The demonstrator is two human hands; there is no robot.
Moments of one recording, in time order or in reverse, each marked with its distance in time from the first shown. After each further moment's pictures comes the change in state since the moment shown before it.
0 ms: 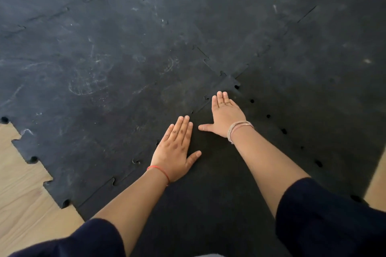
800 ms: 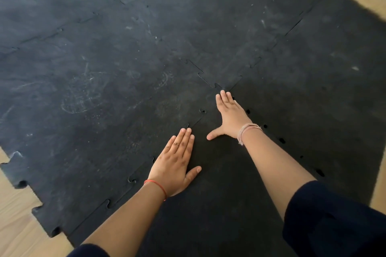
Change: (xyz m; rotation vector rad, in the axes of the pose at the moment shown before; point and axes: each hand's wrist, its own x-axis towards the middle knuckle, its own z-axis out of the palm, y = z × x) left_hand 0.010 -0.005 0.001 0.052 0.020 0.129; right_hand 0.012 0.037 -0.005 0.235 0.069 0.046
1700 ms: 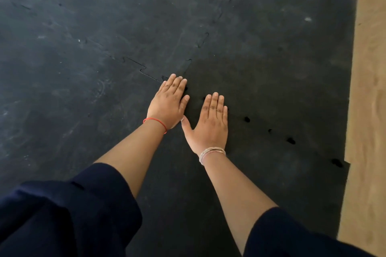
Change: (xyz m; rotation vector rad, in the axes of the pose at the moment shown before) left_hand 0.184 0.023 -0.015 -0.096 0.009 0.086; right_hand -0.029 0.004 0.063 0.231 0.492 0.505
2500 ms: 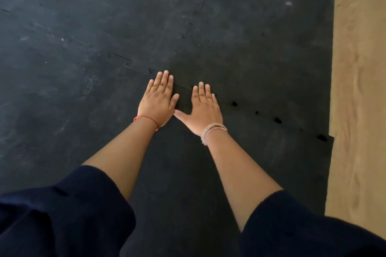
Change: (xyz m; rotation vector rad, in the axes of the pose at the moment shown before) left_hand -0.019 0.009 0.004 0.102 -0.070 0.010; right_hand 0.005 0.019 -0.017 0.059 -0.238 -0.077
